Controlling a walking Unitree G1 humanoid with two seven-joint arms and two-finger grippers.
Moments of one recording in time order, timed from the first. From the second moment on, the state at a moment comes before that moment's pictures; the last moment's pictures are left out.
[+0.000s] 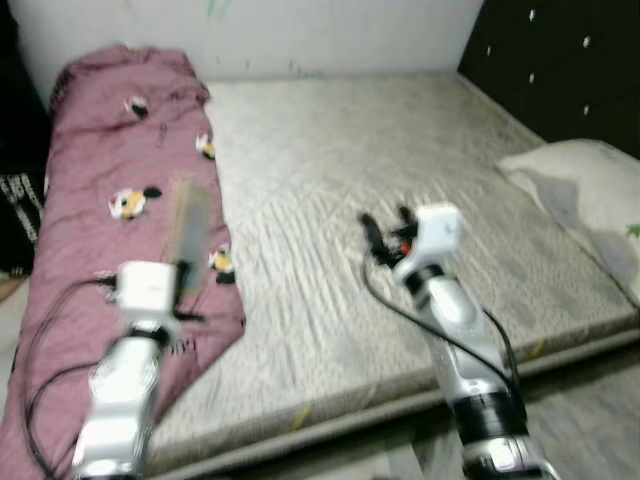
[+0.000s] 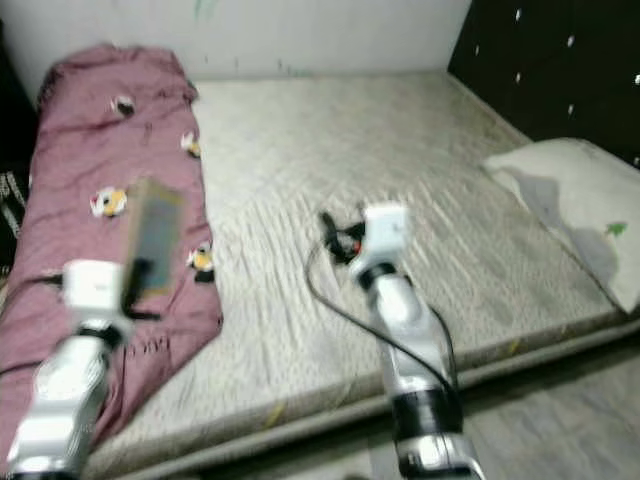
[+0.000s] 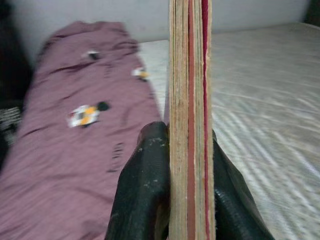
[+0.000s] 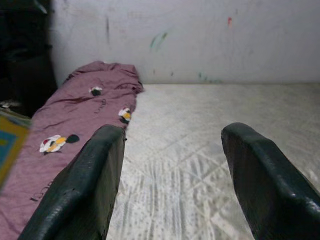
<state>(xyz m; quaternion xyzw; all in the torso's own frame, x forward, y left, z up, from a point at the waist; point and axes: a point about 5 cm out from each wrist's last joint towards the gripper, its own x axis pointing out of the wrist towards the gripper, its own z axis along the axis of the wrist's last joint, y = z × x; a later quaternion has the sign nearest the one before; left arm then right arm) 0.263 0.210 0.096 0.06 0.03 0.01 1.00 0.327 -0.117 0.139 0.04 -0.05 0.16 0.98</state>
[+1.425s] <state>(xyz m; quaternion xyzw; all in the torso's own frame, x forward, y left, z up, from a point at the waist) 0.255 0.195 0.085 0.03 0.04 -0.01 1.00 0.317 -0.131 0.118 0.02 -0.02 0.17 0.98</state>
